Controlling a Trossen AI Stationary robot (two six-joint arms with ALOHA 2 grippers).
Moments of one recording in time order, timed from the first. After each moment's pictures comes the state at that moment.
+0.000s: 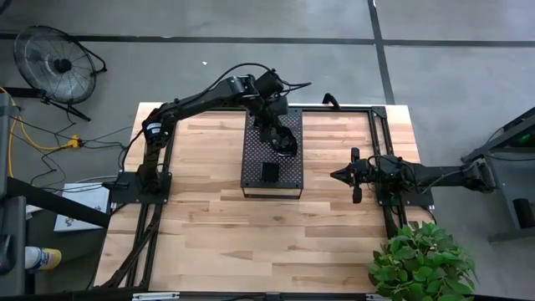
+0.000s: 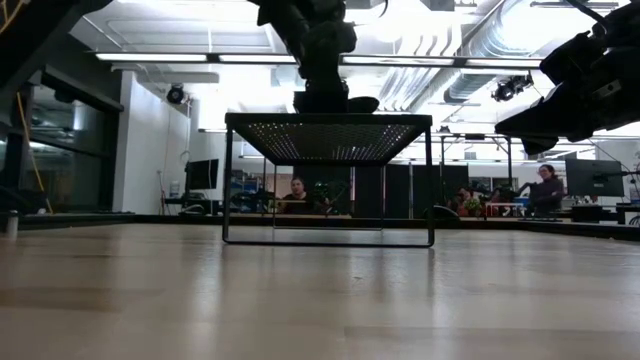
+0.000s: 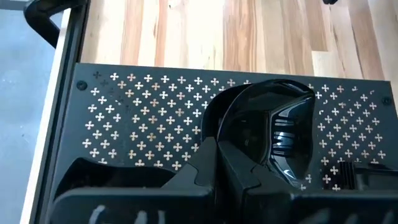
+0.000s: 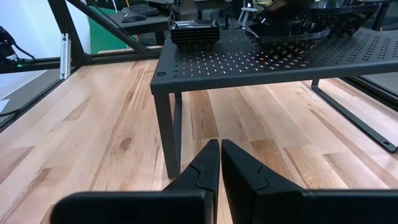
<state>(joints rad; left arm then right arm) 0.42 1.98 2.04 -1.01 0.26 0.32 -0.05 0.23 0.01 0.03 0.01 0.09</state>
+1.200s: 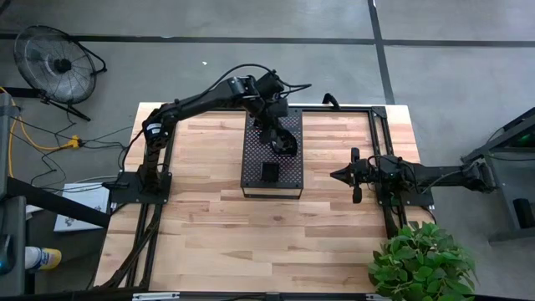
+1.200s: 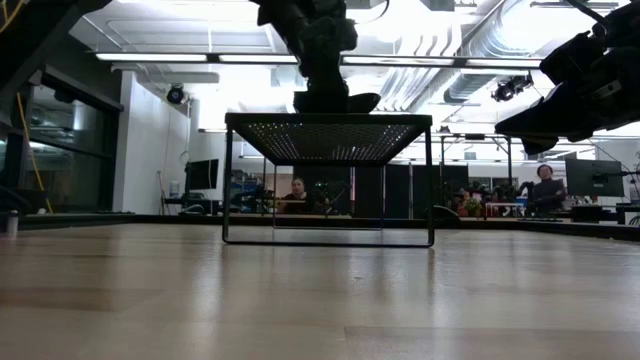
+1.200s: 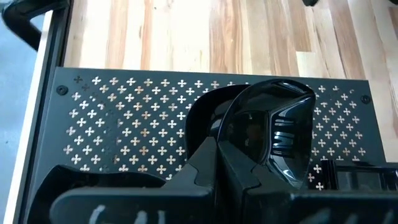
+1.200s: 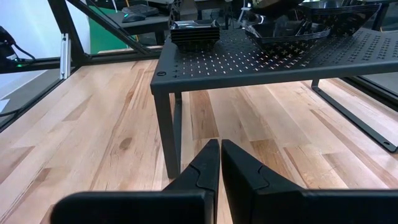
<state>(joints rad) 0.41 1.98 2.04 -1.01 0.30 0.32 -0.05 0.23 0.01 0.03 0.01 0.09</state>
